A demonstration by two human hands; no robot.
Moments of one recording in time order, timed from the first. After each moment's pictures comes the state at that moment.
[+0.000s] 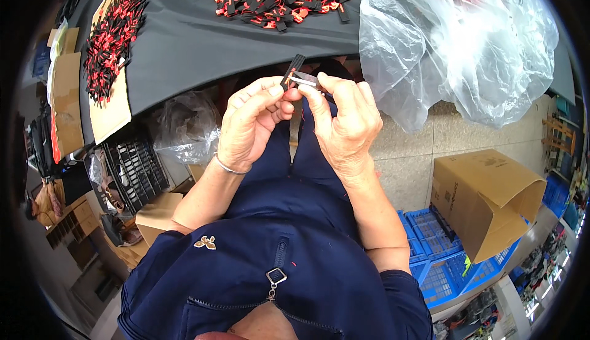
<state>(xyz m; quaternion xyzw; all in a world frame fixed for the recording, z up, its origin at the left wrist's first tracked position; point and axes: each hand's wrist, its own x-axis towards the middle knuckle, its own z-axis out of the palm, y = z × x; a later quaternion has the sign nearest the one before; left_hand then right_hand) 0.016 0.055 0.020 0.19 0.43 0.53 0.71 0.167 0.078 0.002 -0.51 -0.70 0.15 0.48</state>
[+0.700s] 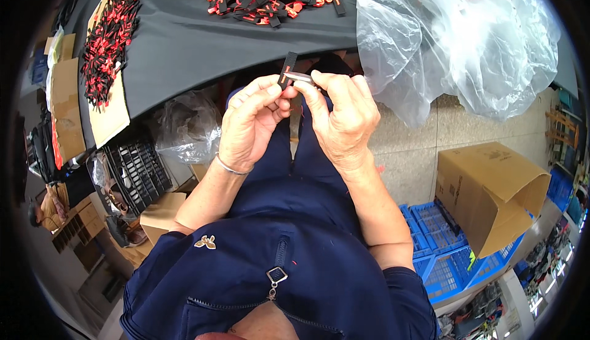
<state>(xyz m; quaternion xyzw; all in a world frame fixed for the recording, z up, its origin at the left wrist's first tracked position) 0.019 0.053 0.009 0.17 0.43 0.54 0.71 0.167 0.080 -0.007 -0.51 -0.70 0.15 0.47</state>
